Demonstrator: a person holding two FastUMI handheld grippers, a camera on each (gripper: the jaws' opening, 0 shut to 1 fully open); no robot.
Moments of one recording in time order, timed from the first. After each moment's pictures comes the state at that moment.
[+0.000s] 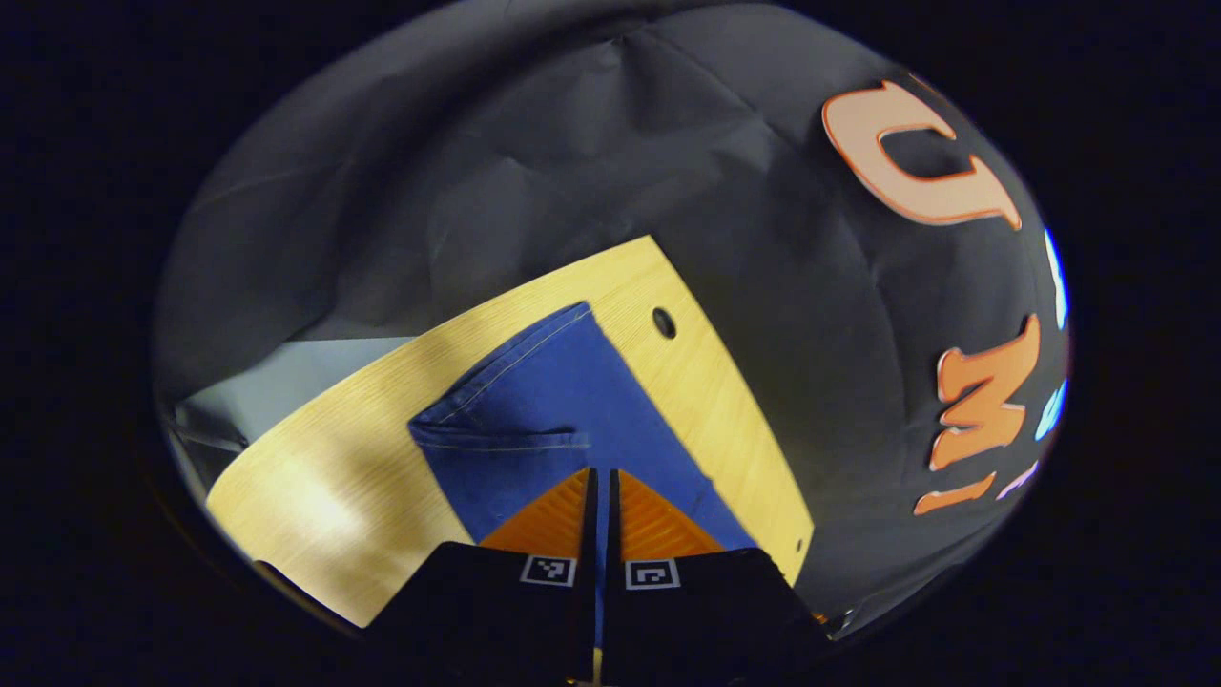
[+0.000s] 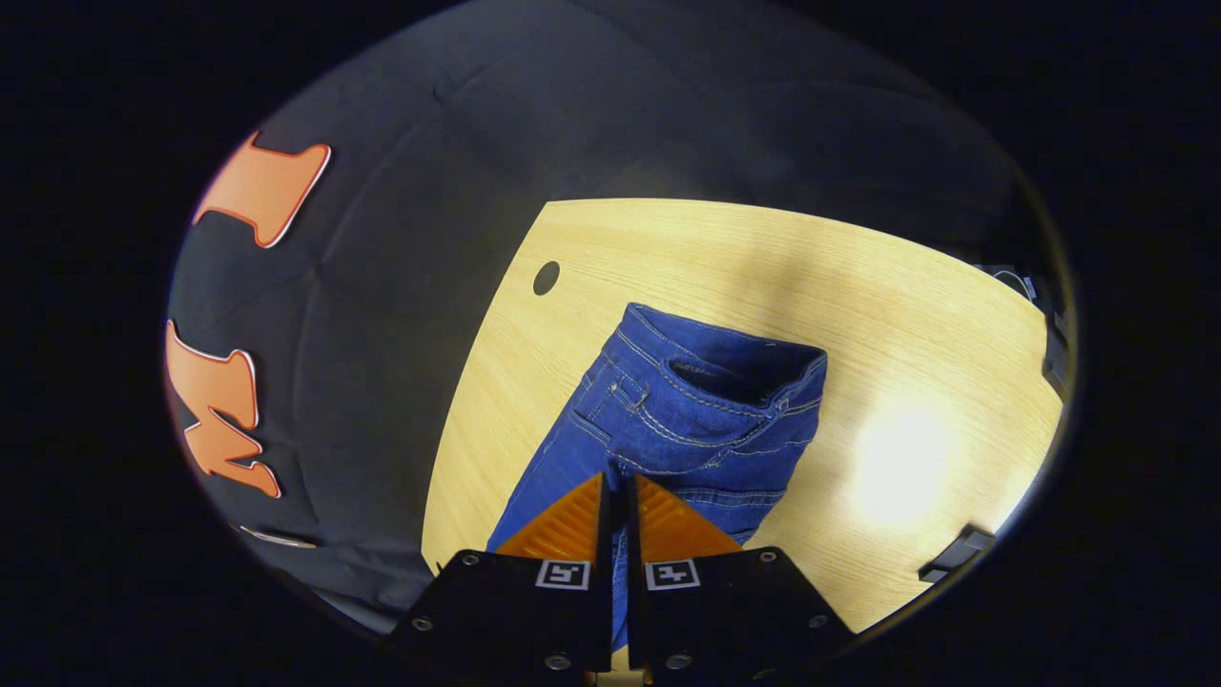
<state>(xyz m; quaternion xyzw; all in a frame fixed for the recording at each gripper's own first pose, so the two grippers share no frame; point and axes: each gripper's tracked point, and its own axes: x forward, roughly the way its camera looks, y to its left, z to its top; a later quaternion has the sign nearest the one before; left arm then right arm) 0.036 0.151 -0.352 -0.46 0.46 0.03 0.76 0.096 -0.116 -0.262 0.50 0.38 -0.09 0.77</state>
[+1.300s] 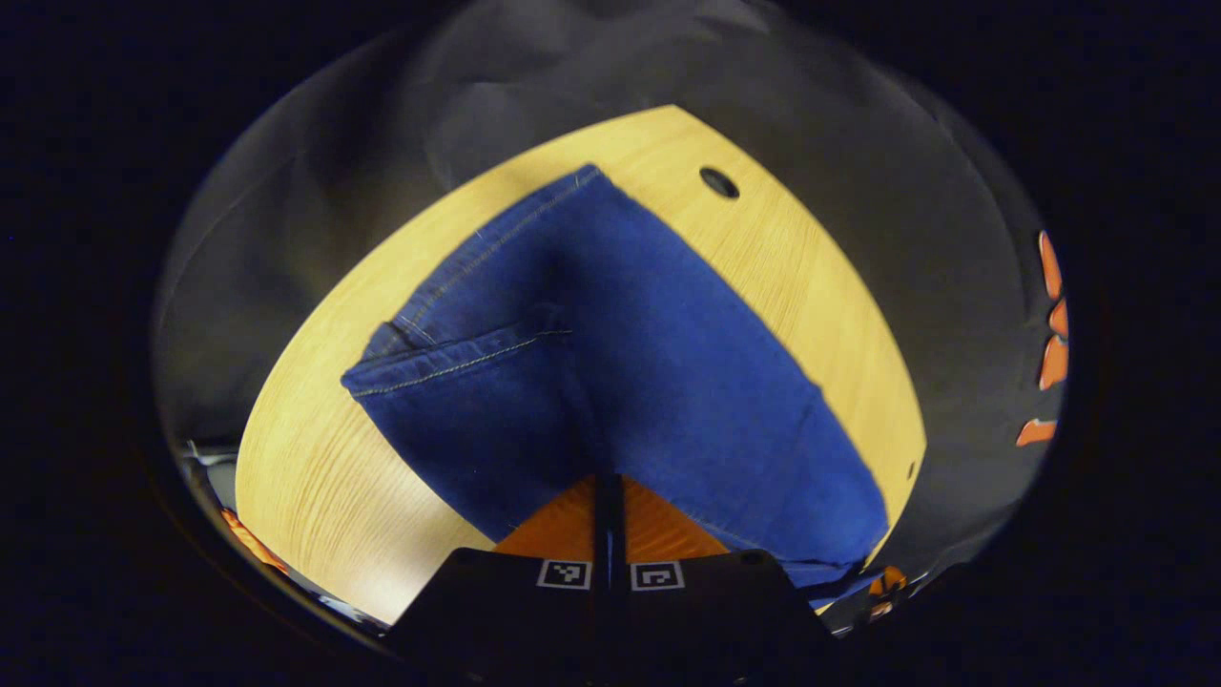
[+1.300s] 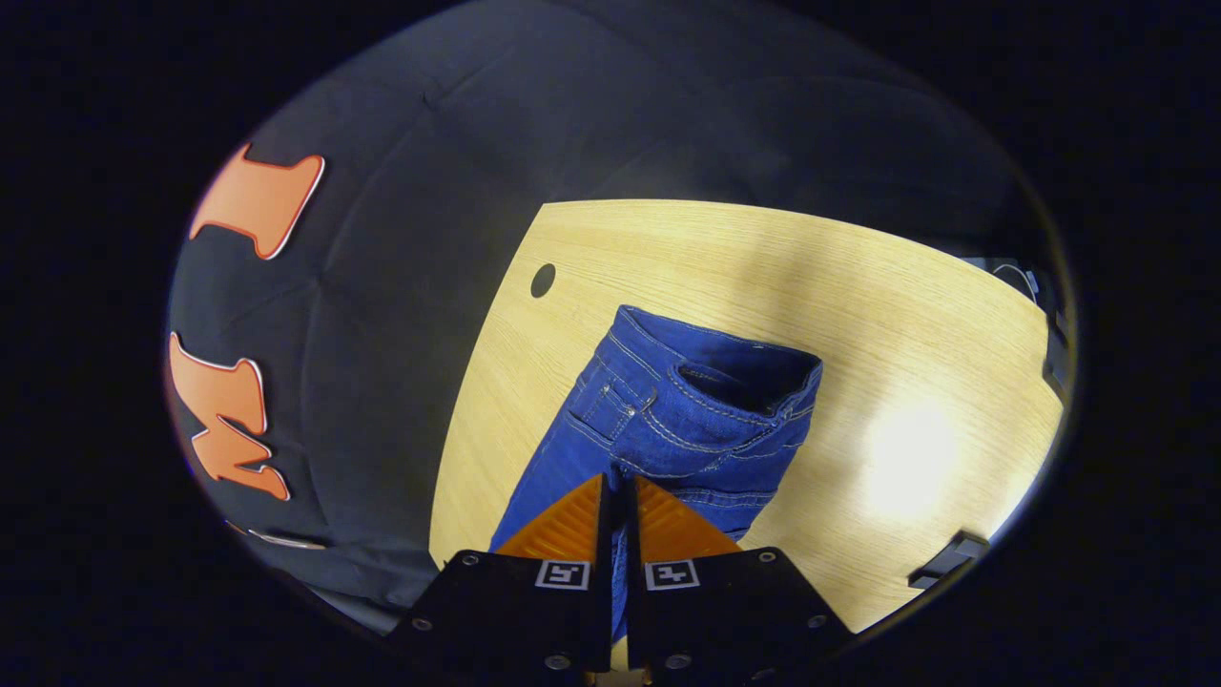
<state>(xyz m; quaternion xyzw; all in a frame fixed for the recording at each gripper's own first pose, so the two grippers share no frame) 0.056 0.092 -0.376 -0.36 0.60 0.02 0.72 0.094 -0.129 -0.257 0.53 0.37 -0.09 0.76</state>
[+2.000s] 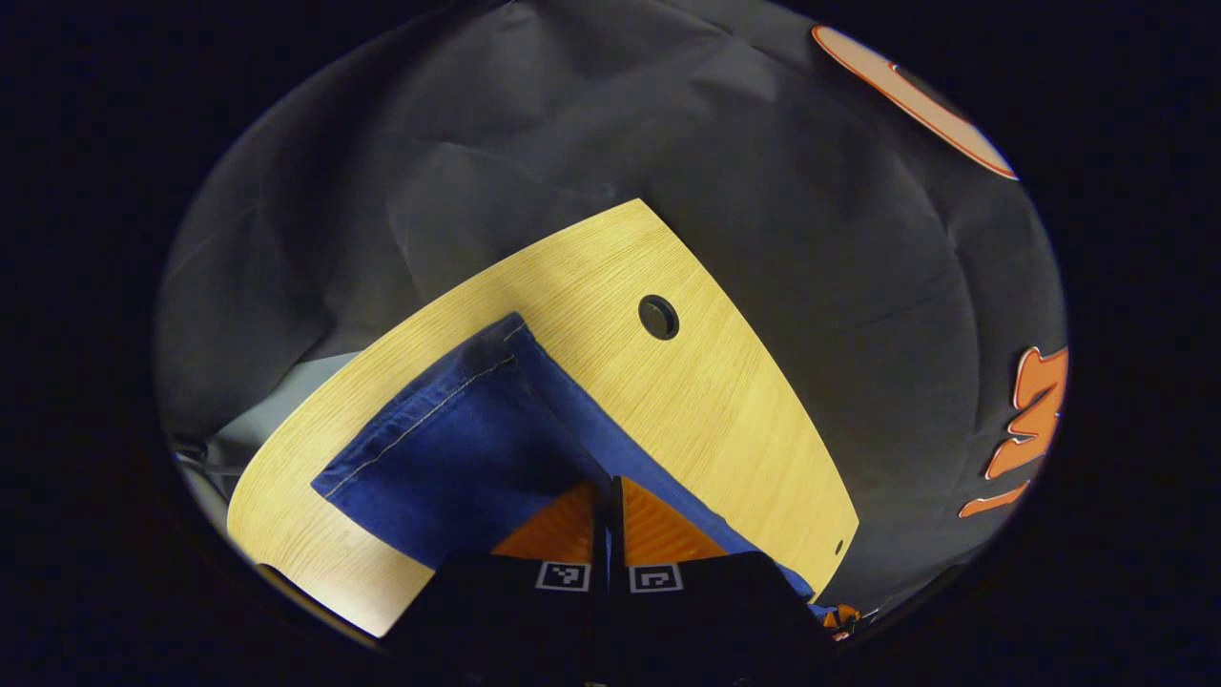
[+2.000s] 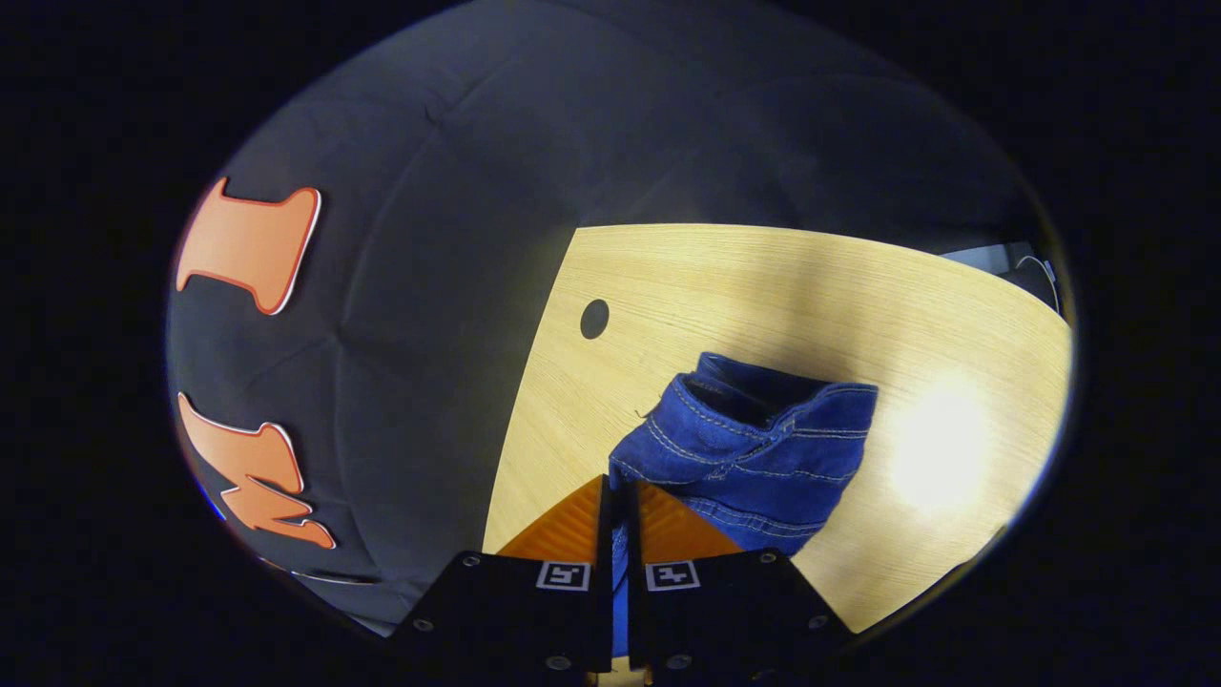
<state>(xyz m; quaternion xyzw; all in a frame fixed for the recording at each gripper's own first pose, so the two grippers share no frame) 0.204 0.105 -0.366 -0.39 0.53 0.03 0.75 0.186 -0.125 -0.227 0.56 0.35 -0.09 0.75</state>
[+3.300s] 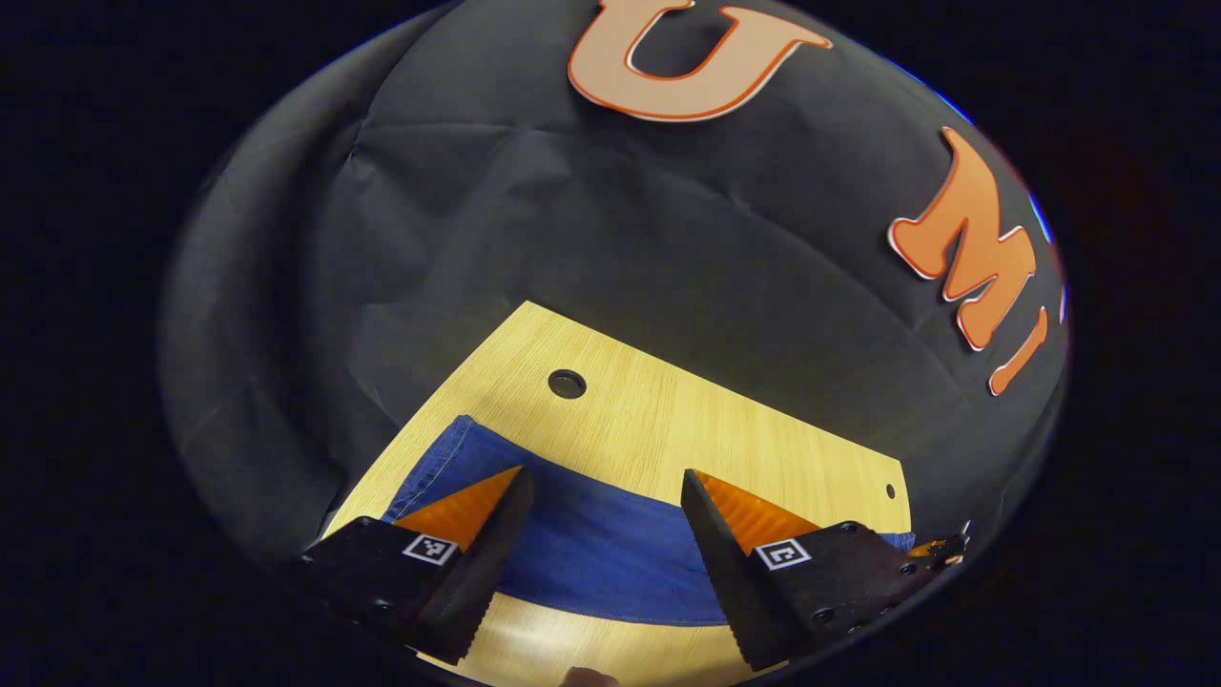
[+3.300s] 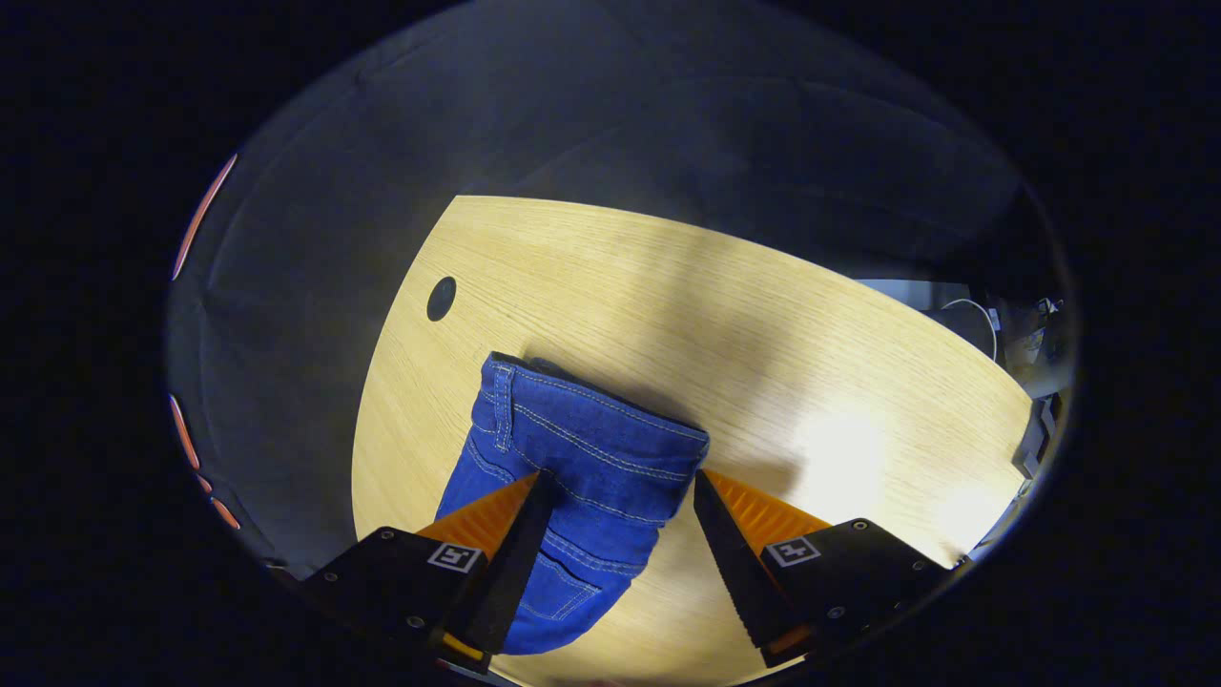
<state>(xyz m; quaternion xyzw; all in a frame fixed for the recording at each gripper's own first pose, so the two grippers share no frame) 0.175 0.086 -0.247 -0.23 0.39 -0.05 0.89 0.146 -0.172 -0.336 0.45 0.46 -0.17 0.74</state>
